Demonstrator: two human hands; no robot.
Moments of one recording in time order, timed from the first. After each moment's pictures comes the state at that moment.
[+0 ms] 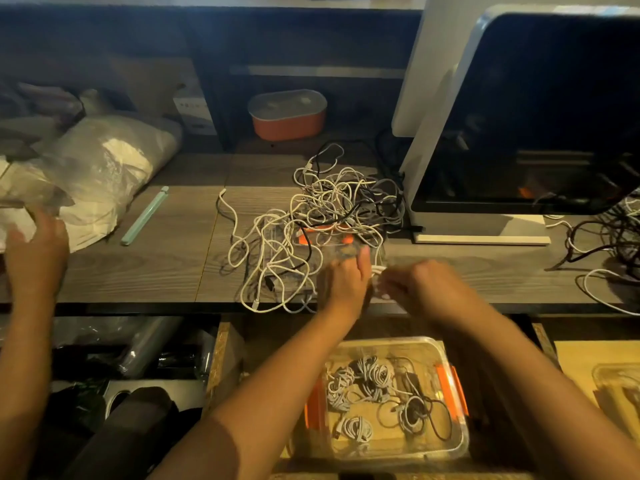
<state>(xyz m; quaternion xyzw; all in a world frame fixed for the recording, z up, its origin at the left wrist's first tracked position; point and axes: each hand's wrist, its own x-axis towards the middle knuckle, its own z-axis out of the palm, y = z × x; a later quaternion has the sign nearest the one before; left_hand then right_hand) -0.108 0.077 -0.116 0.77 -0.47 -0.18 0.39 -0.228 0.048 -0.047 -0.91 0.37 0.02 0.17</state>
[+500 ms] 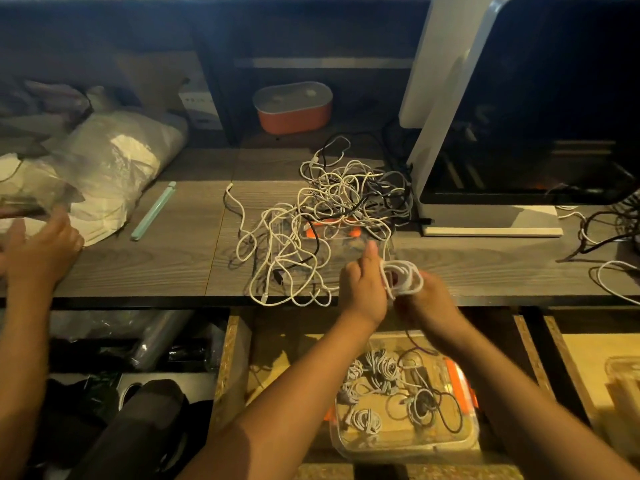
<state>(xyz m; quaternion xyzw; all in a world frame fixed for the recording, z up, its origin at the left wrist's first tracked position) -0.125 0.101 -0.081 0.70 -0.28 -0.38 0.53 -0.223 0.076 -0.082 -0.58 0.43 -0.24 0.65</state>
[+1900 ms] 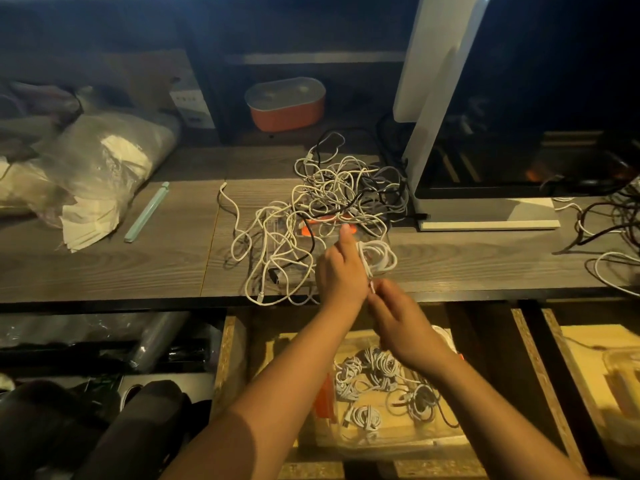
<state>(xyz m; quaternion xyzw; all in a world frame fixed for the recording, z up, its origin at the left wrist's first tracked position) -0.107 0.087 -0.090 0.76 -0.29 -0.28 0.51 -0.216 0.101 -0.106 -0.71 0.45 -0.19 0.51</state>
